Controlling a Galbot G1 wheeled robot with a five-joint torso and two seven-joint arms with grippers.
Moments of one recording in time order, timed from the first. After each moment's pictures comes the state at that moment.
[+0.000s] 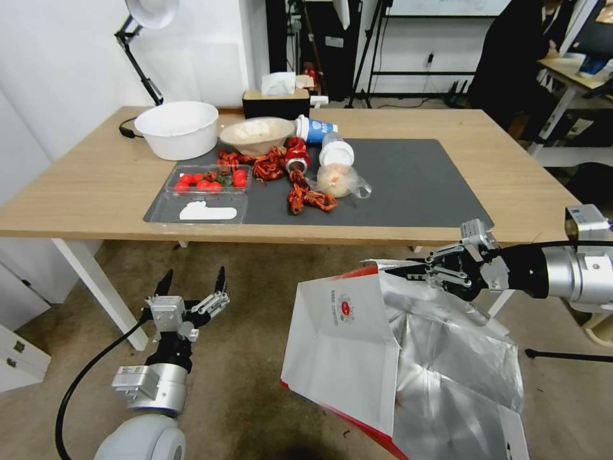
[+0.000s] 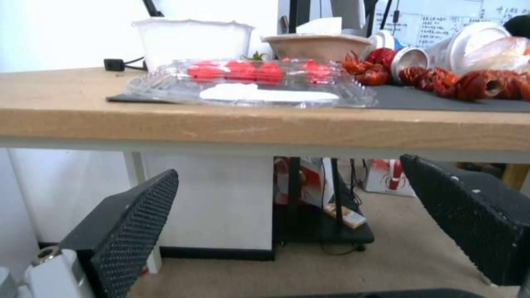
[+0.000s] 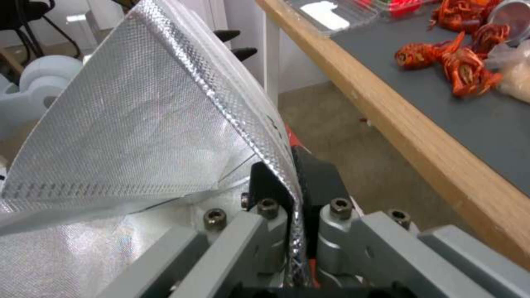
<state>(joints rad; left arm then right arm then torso) 1.71 -1.50 -0.58 -2.24 -0.18 -0.03 0.01 -1.52 0.16 0.86 2.16 1.18 -0.29 -0.76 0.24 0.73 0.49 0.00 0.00</state>
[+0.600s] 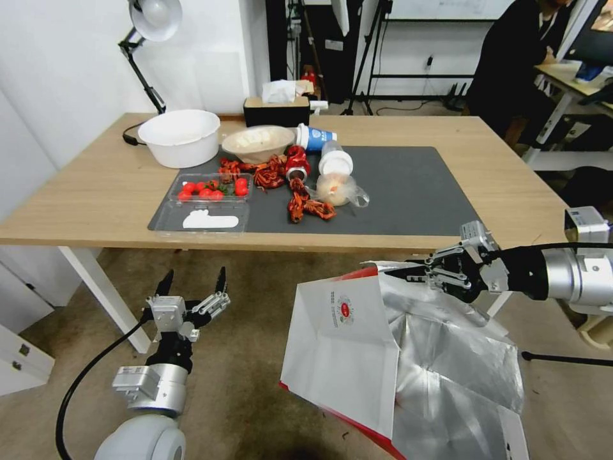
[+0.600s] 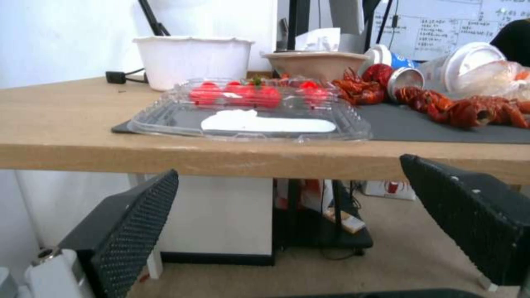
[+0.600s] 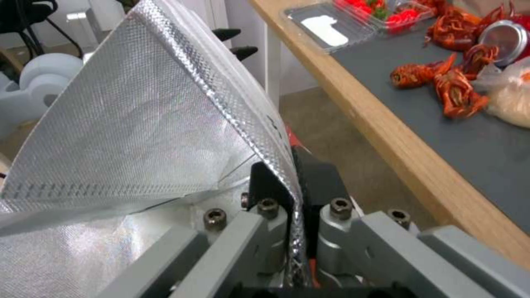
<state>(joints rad) 1.71 -1.50 -0.58 -2.24 -0.18 -0.03 0.01 -1.52 0.15 0.86 2.16 1.18 -0.29 -0.76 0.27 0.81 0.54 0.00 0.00</state>
